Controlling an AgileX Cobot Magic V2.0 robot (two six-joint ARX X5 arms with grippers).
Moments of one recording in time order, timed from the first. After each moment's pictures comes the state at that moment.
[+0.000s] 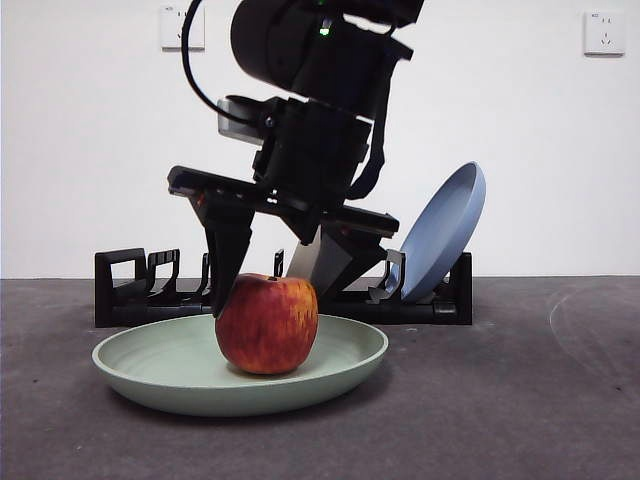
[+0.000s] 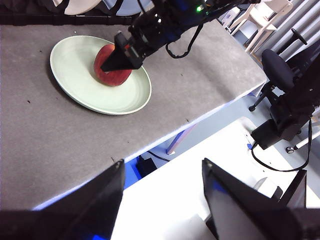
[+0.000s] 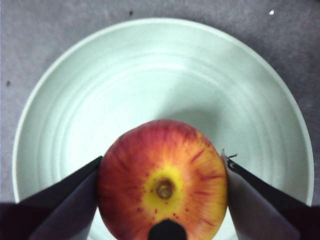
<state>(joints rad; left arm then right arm) -1.05 0.01 0.90 -1.32 -0.09 -0.62 0.85 1.89 1.34 -0.53 0.00 0.28</state>
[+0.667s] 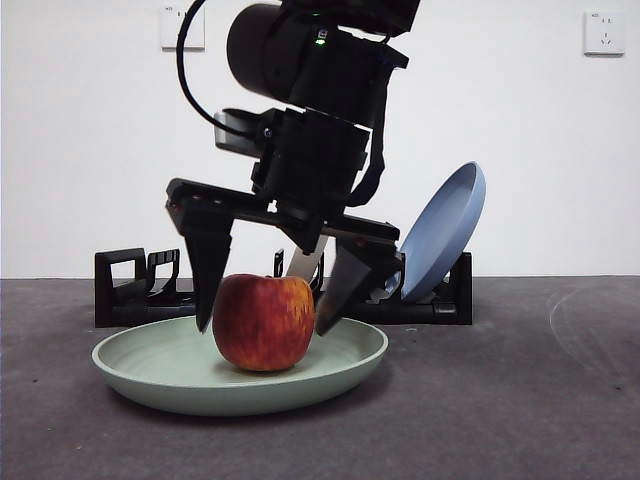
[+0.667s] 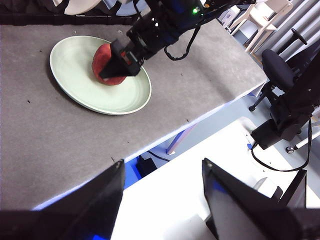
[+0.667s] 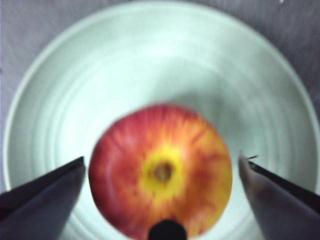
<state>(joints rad) -1.05 0.01 0.90 -1.32 -0.09 -0.62 0.85 1.92 1.36 -0.59 -0.02 0.27</state>
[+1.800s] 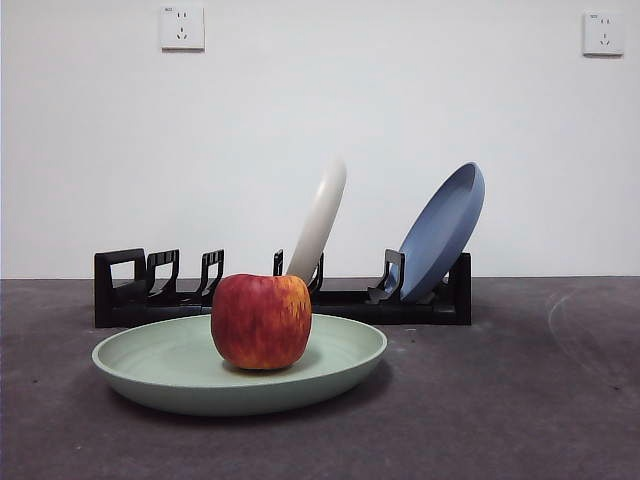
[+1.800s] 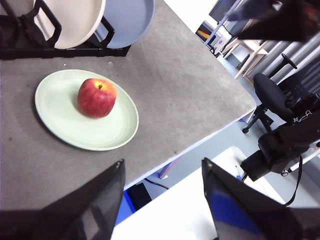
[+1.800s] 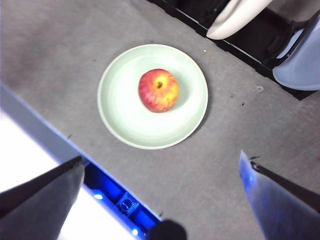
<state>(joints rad) -1.05 0.14 0.90 -1.12 -0.13 -0.63 0.92 1.29 1.62 -1.25 0.10 0.16</state>
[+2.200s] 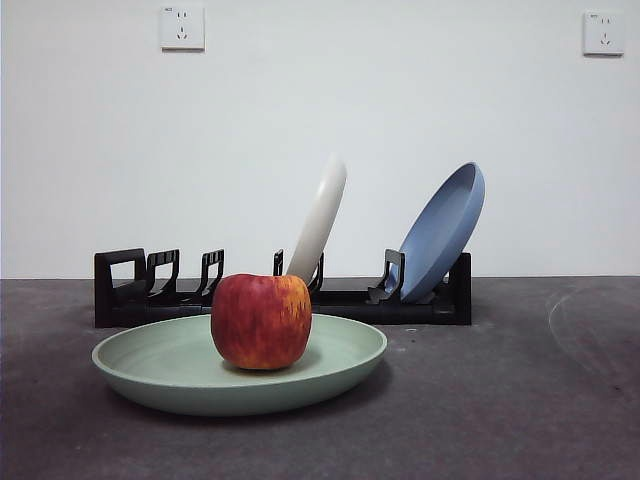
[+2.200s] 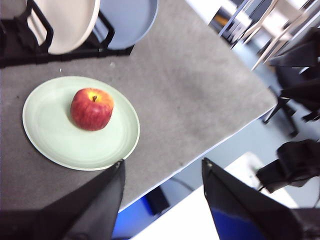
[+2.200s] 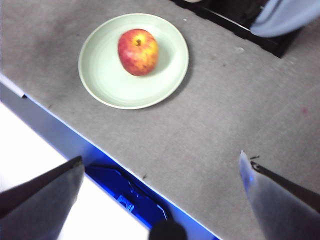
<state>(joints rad) -1.05 0.44 0.90 -0.93 -0.15 -0.62 0.95 0.83 1.16 -1.17 0.16 0.22</state>
